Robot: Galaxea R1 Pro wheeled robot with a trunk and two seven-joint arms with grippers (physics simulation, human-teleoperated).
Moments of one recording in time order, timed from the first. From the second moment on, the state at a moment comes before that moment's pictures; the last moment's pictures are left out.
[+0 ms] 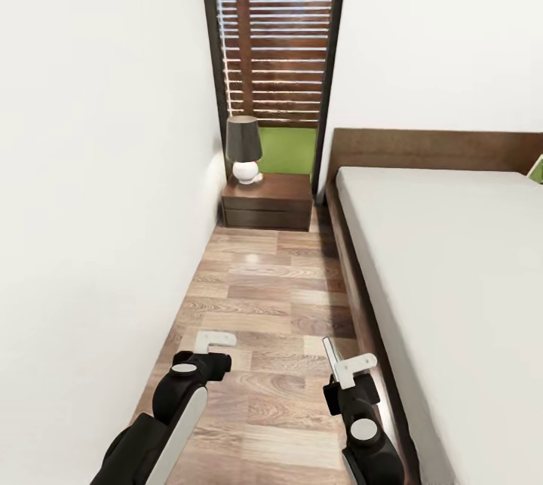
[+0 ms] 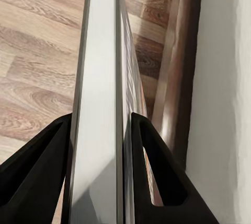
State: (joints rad) left arm -0.31 -0.03 -0.37 -1.50 0.33 0.86 0.55; right arm -0.09 0.07 0.31 -1.55 0.22 0.67 -0.28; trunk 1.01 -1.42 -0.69
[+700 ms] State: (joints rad) left arm -0.31 -0.03 -0.37 -1.50 0.32 0.86 0.55; right arm -0.09 0.07 0.31 -1.55 0.22 0.67 -0.28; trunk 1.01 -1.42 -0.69
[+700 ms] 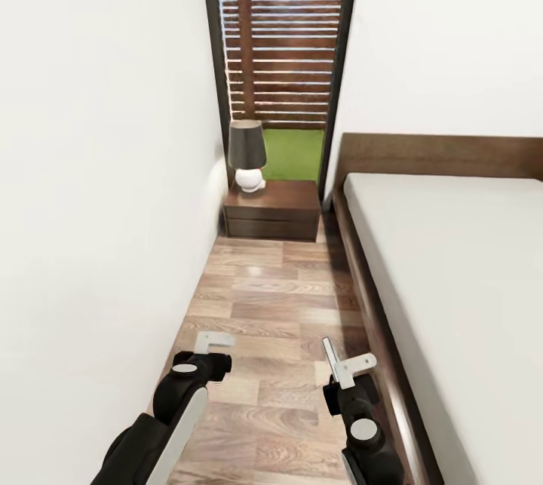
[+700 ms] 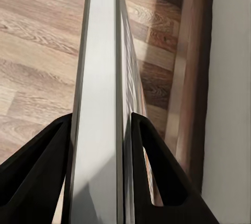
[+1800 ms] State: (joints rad) left arm -0.31 -0.03 -0.37 -1.50 0.32 0.86 0.56; right arm -0.09 0.07 0.32 -1.54 0.22 0.67 -0.34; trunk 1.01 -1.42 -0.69
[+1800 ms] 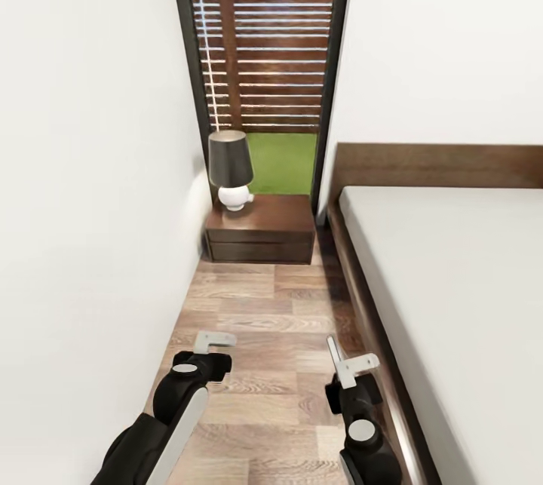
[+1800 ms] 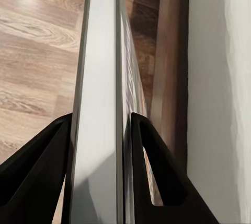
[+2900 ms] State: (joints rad) left arm -0.31 -0.03 -0.37 -1.50 0.32 0.86 0.56; right arm -0.09 0.07 0.32 -1.55 0.22 0.67 -0.35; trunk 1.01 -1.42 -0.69
